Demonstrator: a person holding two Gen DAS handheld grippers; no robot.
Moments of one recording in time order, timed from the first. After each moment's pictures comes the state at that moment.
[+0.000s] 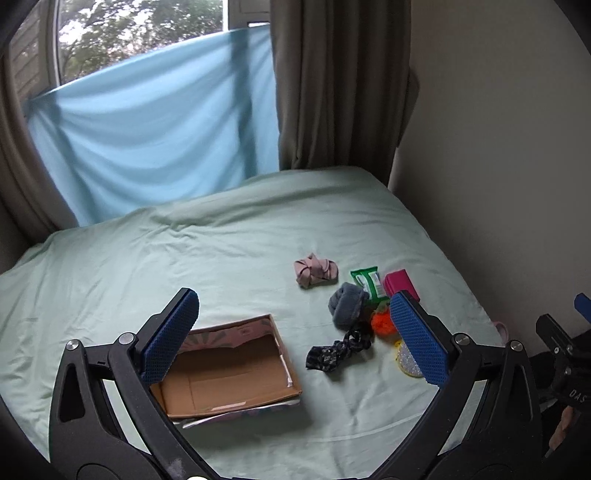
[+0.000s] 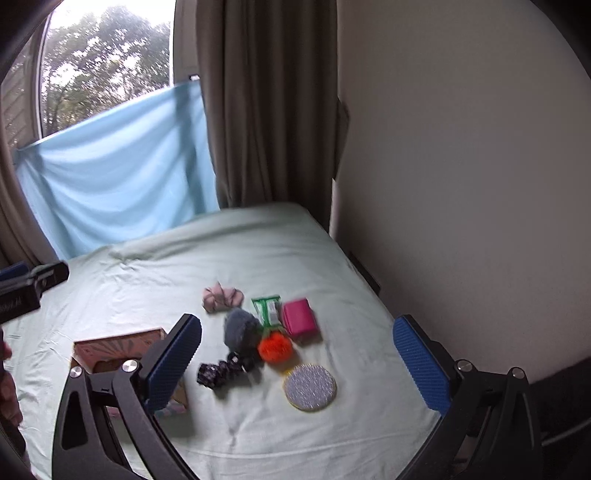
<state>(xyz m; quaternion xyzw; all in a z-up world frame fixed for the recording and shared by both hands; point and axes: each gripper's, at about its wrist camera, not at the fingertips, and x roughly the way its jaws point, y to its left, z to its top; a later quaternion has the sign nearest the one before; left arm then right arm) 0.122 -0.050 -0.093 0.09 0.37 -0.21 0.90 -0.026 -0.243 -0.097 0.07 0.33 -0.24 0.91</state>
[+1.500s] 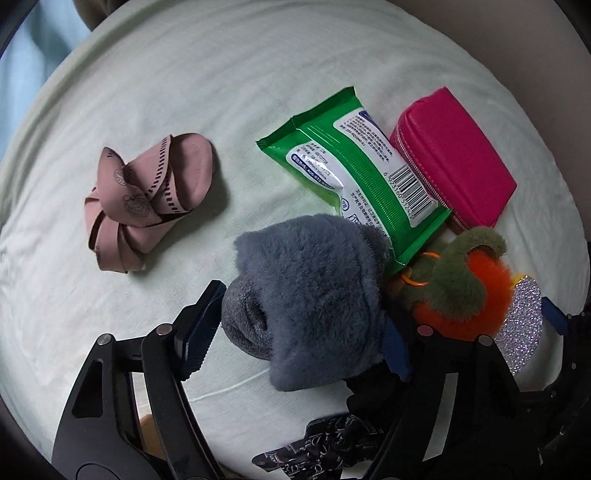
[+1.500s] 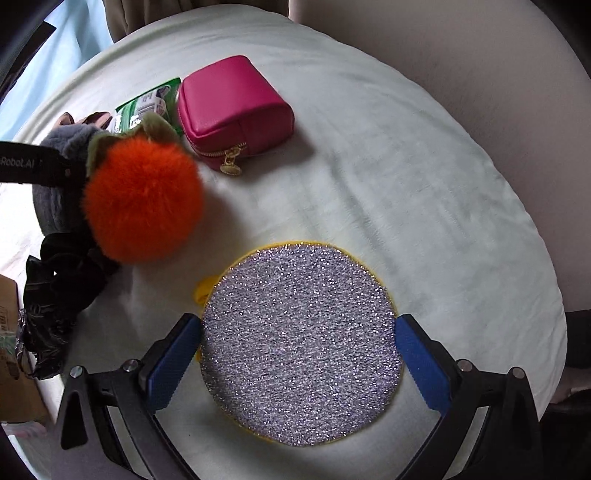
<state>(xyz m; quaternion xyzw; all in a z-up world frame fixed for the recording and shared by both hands) 0.297 -0.285 -0.462 0.28 0.57 -0.34 0.69 0.097 -0.340 -0.468 0.17 0.55 -0.29 0.77</state>
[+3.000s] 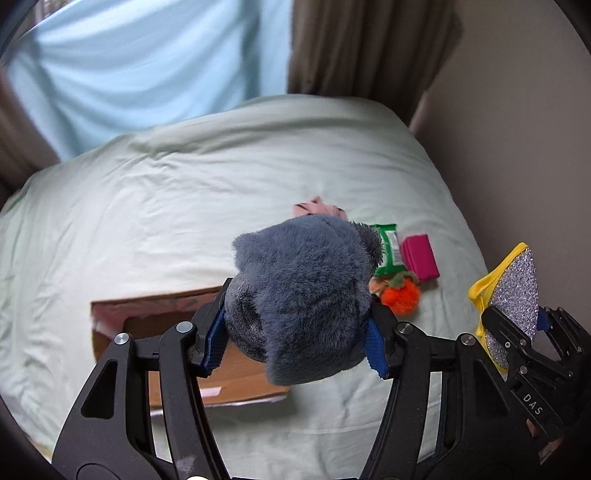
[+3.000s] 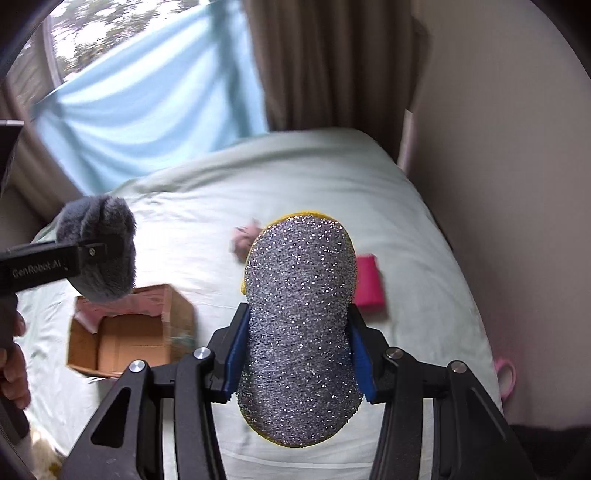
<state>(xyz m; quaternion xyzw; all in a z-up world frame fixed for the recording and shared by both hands) 0.209 -0.069 -0.180 0.05 0.50 -0.17 0.85 0.093 -0.263 -0.211 0.09 0.44 -0.09 0.89</state>
